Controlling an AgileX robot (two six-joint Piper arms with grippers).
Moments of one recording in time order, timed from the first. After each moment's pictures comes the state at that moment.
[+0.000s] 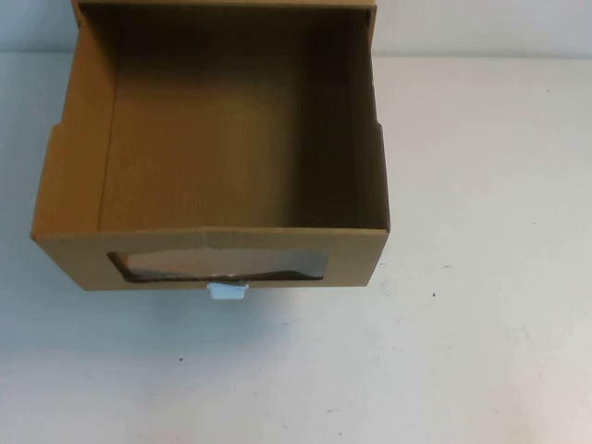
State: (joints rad) right arm 0.09 -0.01 0.03 0.12 0.35 -0.01; left arm 0.00 -0.01 0.03 -0.19 0.38 0.30
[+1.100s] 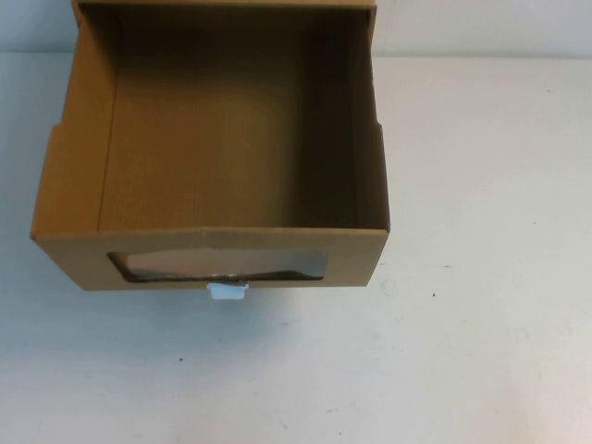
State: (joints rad) right arm 0.09 -0.01 0.03 0.12 0.35 -0.01; left arm 0.00 -0.01 0.03 -0.38 0.33 0.25
